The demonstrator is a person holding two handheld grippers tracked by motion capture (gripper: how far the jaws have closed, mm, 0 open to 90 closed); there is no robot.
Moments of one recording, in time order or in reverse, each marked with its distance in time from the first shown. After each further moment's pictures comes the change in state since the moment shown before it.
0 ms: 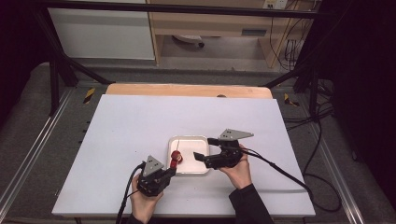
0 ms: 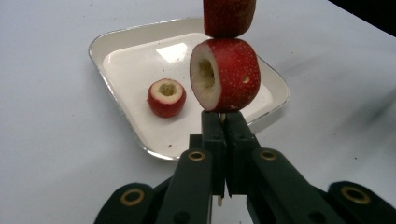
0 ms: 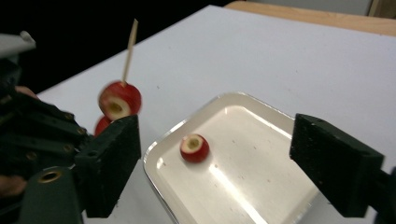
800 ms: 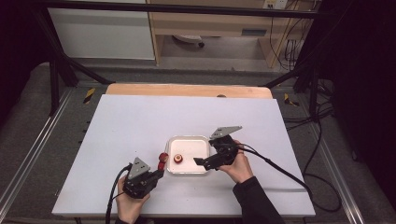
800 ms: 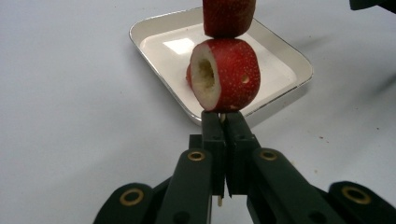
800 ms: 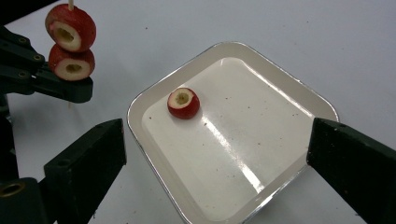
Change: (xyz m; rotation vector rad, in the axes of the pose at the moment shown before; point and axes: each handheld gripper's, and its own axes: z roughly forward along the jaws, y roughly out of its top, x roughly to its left) left arm 0.026 -0.011 -0.022 0.015 0.017 0.030; right arm -0.002 0.011 0.014 0.247 -0.013 -0.071
